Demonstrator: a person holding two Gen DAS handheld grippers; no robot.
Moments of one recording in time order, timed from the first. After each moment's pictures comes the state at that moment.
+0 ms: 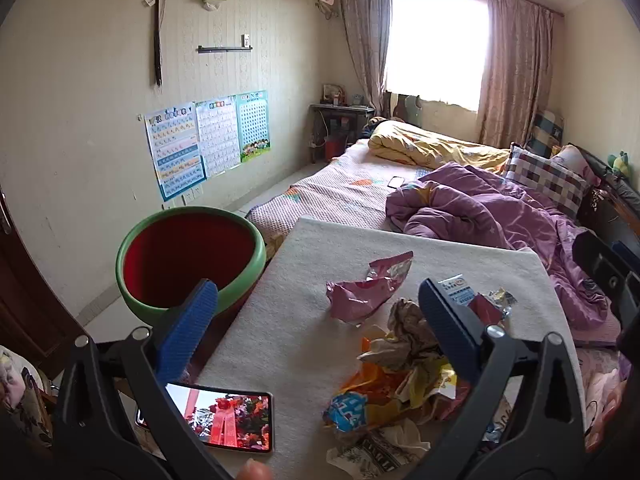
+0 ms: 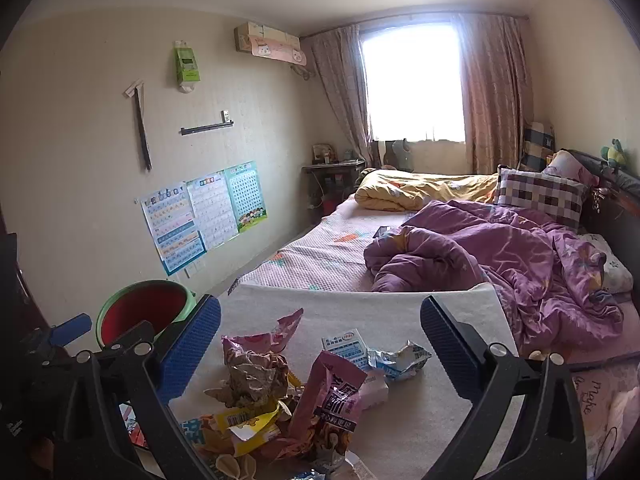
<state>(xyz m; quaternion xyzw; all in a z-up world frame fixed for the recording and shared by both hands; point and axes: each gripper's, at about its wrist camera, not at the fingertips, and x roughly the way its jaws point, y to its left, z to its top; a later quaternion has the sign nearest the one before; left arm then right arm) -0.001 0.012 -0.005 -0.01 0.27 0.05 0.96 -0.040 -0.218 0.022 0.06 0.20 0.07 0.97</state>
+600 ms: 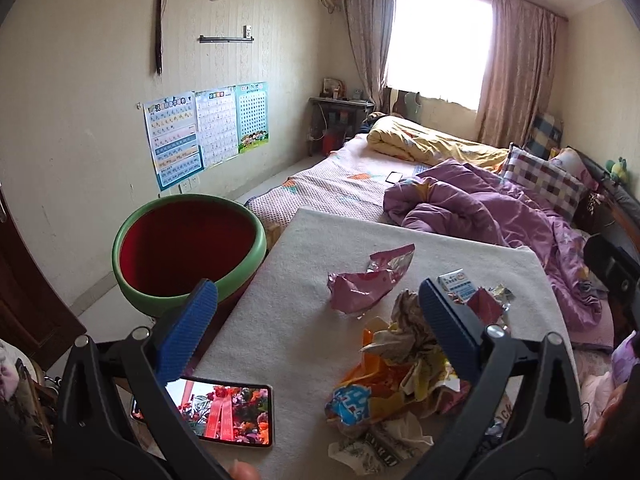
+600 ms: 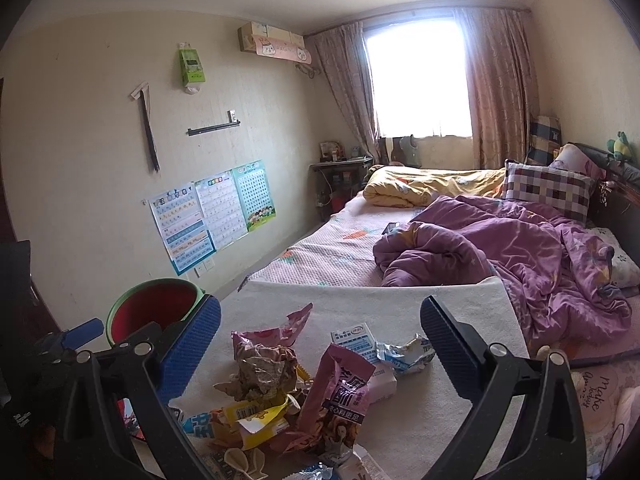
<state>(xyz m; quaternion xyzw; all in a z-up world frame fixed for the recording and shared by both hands) 0.001 0.022 -0.009 -0.03 0.29 0.04 0.96 -0.044 -0.220 0.019 0.08 0.21 0.10 0.97</state>
